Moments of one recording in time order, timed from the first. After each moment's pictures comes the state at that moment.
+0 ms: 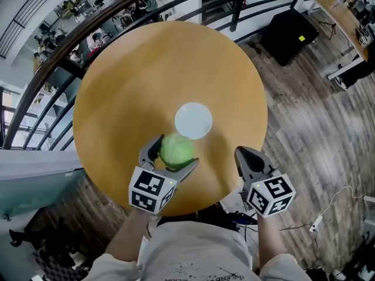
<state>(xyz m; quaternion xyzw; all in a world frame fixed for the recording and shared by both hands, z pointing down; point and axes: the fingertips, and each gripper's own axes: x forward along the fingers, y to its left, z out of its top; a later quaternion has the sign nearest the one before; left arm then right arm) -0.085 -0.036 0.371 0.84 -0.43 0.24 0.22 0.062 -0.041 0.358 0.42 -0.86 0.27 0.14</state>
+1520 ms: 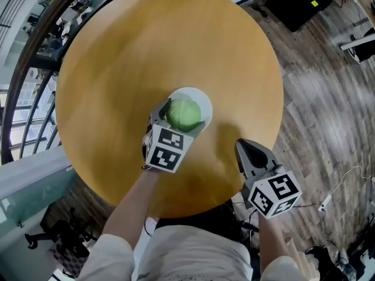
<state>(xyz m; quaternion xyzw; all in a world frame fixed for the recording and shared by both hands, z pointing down) -0.052 -0.151 0.550 0.81 -0.39 0.38 0.22 0.073 -0.082 0.468 0.42 -0.83 0.35 0.14</state>
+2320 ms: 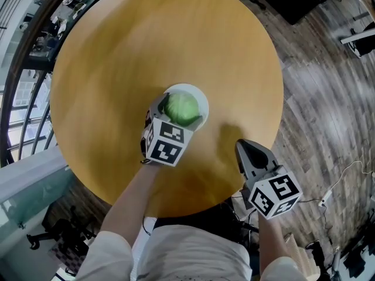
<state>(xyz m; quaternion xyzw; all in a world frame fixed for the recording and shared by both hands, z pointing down) -0.045 -0.161 0.580 0.80 -0.38 0.41 0.21 0.086 -0.079 0.489 0.43 -0.81 0.37 0.14</state>
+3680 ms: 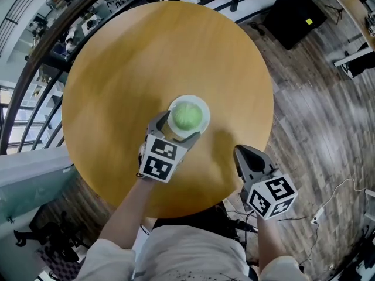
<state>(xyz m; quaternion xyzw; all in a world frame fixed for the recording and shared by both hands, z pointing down) -0.053 -0.127 0.494 0.82 -0.40 0.35 0.23 0.084 -0.071 0.432 0.41 -0.84 0.32 0.14</state>
